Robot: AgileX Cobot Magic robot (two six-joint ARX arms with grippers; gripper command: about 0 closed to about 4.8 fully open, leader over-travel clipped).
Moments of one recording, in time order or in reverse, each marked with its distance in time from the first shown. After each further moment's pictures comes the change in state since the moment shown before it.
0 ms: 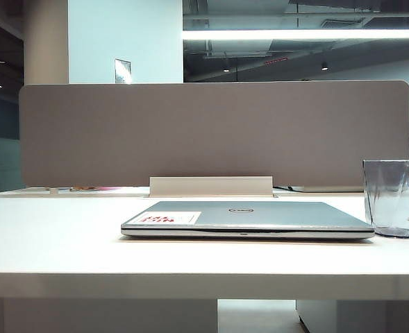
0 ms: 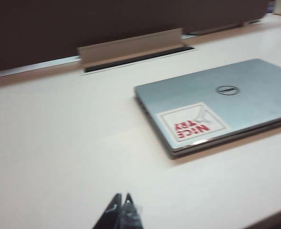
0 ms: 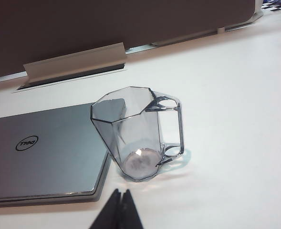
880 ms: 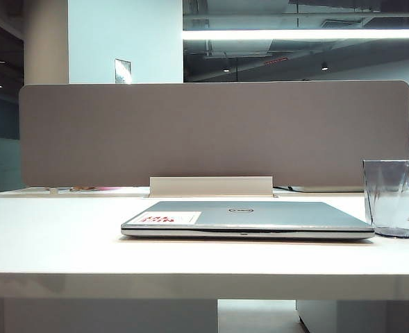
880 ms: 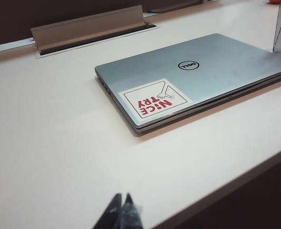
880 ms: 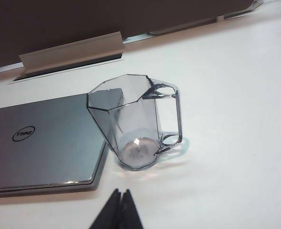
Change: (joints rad) left arm 0.000 0.000 0.000 -0.089 0.132 0.000; right arm 0.000 0.000 0.000 -0.037 0.000 0.000
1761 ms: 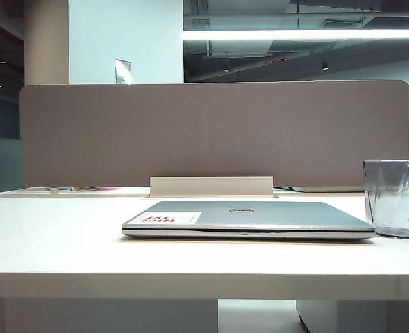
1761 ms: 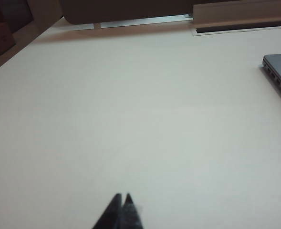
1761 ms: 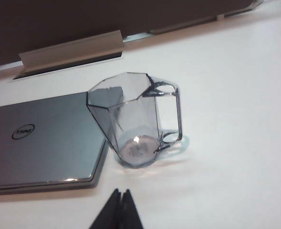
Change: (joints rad) left arm 0.571 0.000 0.000 -0.002 0.042 0.000; right arm 0.000 0.000 0.000 -0.010 0.000 -0.001
